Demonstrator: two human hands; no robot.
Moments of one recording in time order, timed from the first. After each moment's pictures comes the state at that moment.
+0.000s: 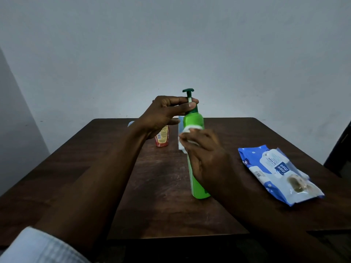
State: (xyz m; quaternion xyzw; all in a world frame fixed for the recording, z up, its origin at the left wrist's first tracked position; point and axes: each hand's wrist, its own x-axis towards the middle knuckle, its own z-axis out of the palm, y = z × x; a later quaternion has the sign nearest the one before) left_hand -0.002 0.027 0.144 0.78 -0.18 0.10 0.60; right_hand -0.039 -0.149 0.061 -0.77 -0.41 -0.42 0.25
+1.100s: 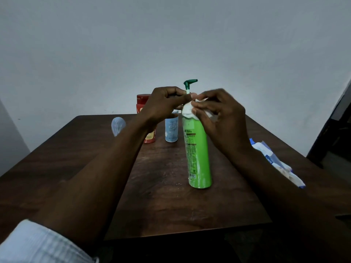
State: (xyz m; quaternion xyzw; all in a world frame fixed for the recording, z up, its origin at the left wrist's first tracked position) left_hand 0.021 -0.012 0.144 0.78 -0.13 0.15 0.60; right_hand 0.007 -0.190 0.115 -0.72 -0.34 -0.47 0.38
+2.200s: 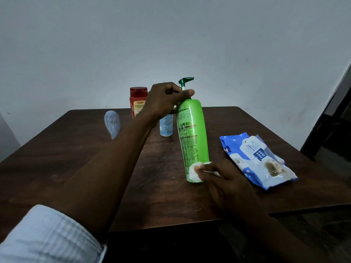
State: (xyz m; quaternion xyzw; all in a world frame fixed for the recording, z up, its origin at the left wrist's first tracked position) left_hand 0.043 -0.023 0.125 0.77 -0.08 0.18 0.61; right_hand -0.052 -0.245 -0.021 -0.79 -0.39 -0.42 0.23
